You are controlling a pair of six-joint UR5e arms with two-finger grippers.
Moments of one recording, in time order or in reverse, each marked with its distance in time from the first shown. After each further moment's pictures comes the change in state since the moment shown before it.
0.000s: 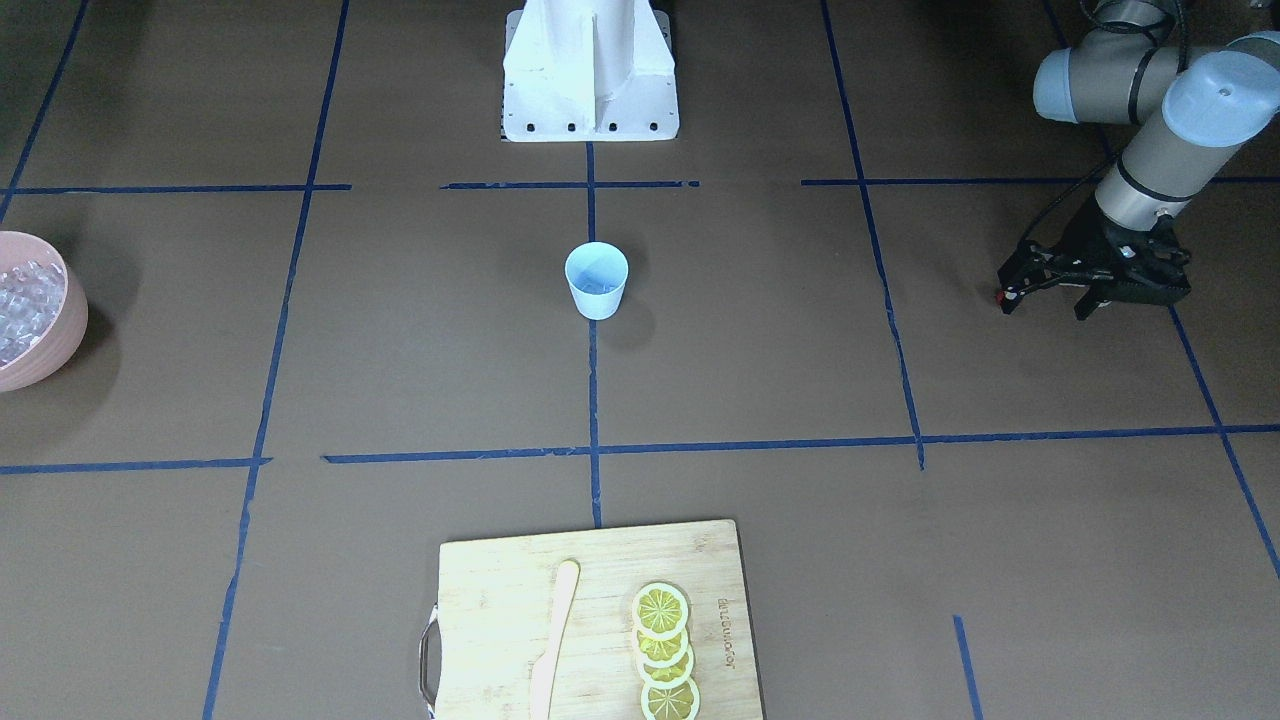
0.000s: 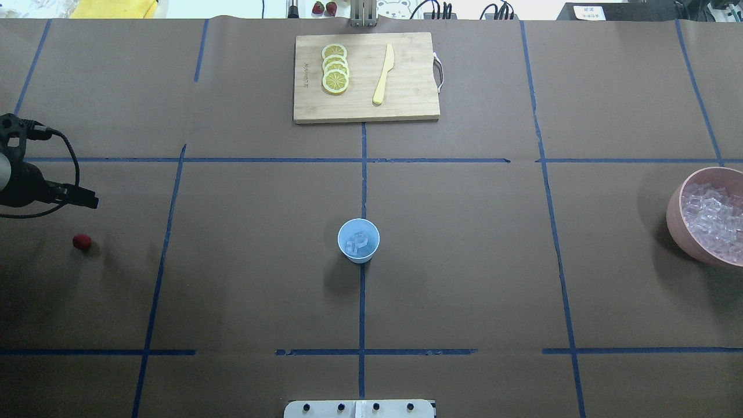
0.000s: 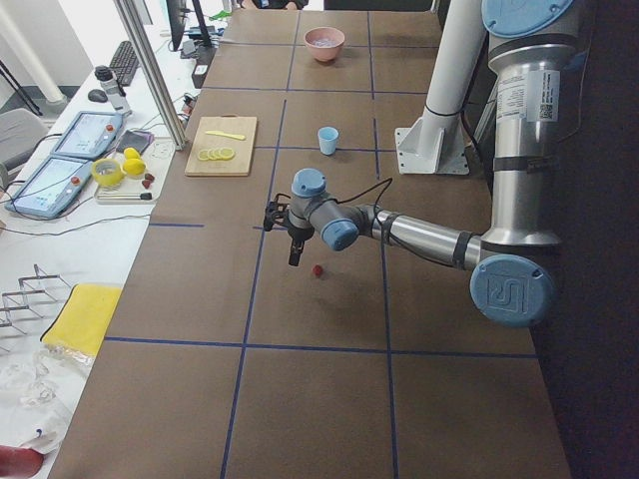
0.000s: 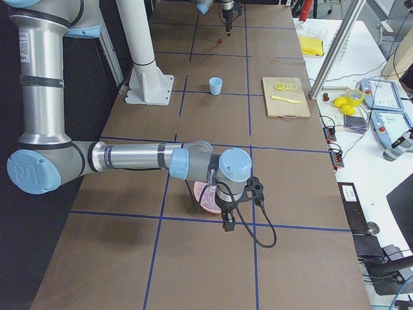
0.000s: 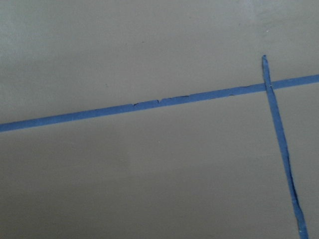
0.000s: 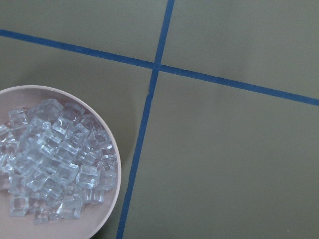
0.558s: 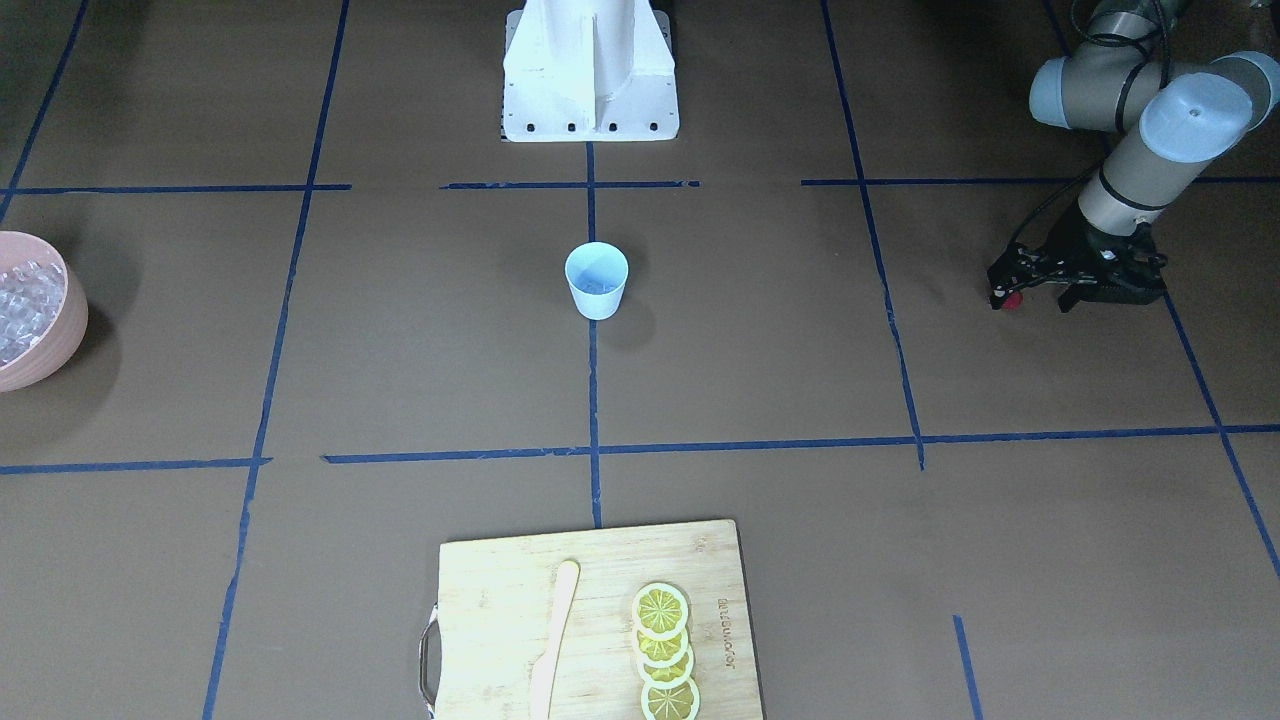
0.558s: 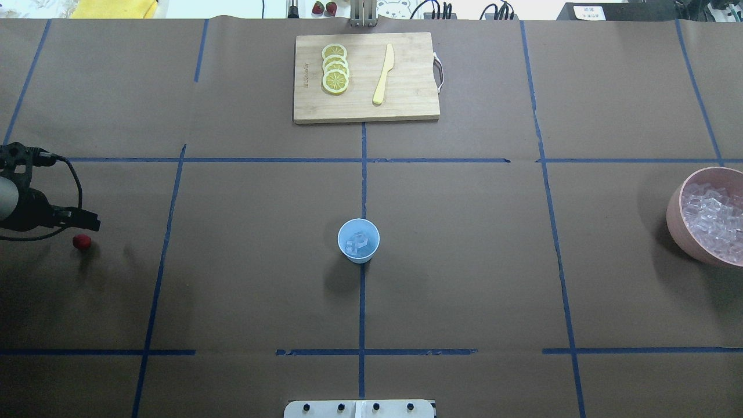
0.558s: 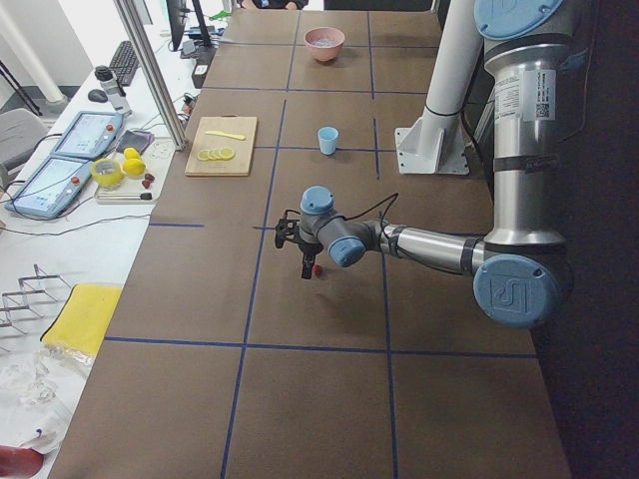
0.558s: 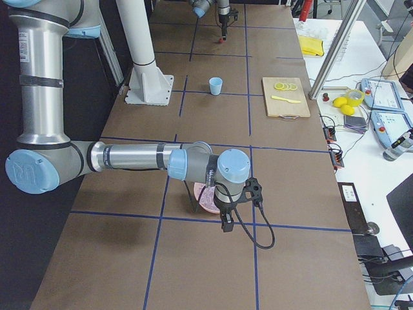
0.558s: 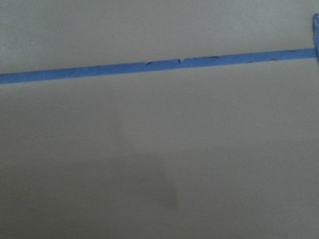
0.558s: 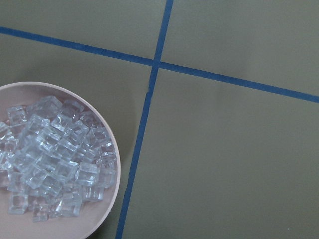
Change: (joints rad) left arm 0.062 0.036 0.039 -0.059 0.002 -0.078; right arm 0.000 -0.012 0.002 0.005 0.000 -0.002
